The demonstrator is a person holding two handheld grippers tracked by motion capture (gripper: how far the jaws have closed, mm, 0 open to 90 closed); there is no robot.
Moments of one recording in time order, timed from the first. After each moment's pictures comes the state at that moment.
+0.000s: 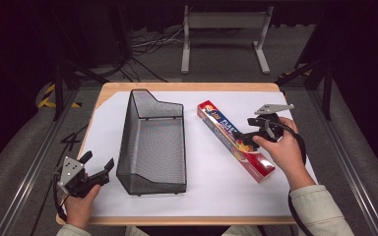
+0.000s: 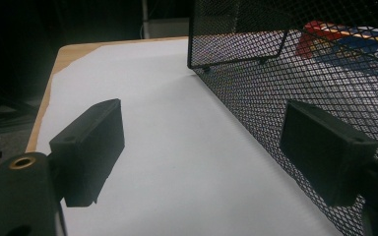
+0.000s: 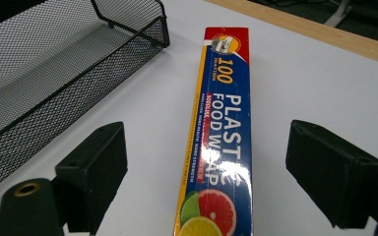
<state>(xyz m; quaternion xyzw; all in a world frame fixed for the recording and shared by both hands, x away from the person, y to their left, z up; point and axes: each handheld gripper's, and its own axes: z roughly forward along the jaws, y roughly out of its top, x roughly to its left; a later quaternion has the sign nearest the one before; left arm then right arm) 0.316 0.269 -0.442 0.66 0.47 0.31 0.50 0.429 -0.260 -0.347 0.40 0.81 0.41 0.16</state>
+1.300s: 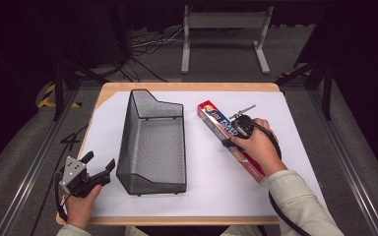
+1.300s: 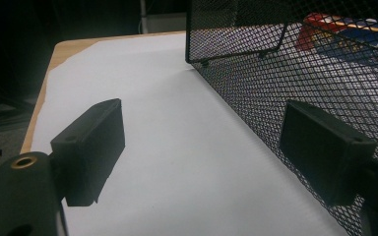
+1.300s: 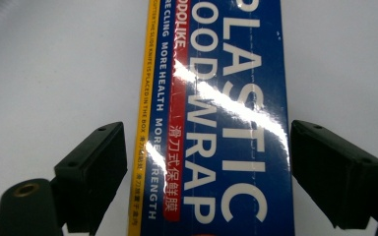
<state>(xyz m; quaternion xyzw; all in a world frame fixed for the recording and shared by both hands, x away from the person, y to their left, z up) 0.318 0.266 -0.444 0.67 0.46 0.31 0.49 0.477 -0.222 -0.409 0.45 0.85 0.23 0.13</state>
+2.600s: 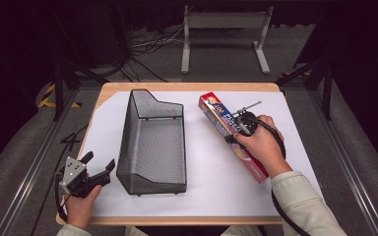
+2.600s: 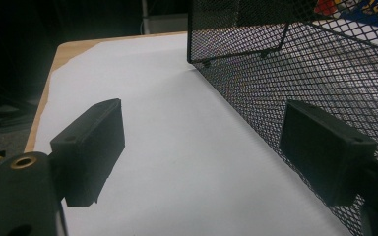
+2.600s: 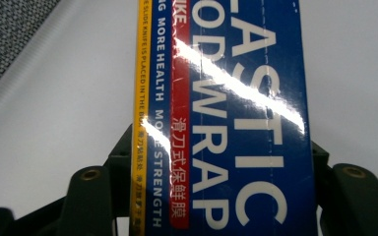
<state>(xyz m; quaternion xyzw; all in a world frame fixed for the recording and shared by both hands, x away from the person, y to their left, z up) 0.316 0.267 -0.445 0.67 0.46 0.31 0.49 0.458 -0.220 -0.372 0.49 0.83 0.24 0.12</state>
